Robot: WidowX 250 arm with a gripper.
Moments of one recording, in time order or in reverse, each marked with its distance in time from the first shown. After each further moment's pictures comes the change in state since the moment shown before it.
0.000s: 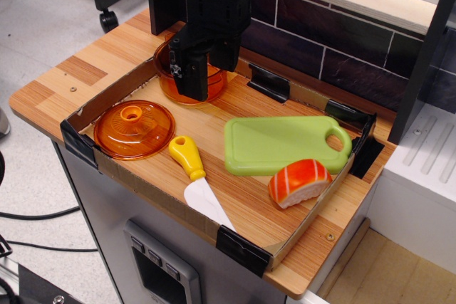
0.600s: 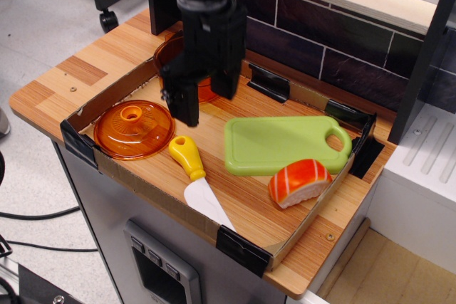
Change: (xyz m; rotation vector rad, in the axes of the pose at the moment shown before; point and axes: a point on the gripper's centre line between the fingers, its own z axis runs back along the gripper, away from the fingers) arm 0.008 -0.012 -0.024 -0.020 0.011 -0.246
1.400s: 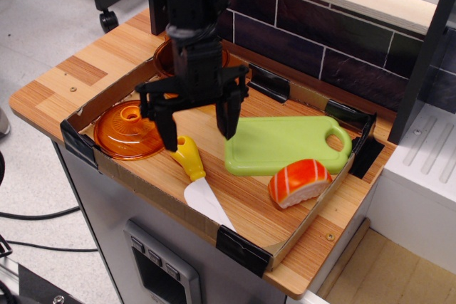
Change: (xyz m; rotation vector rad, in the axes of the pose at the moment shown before) arm -0.004 -0.027 -0.021 -0.058 -0.138 -0.448
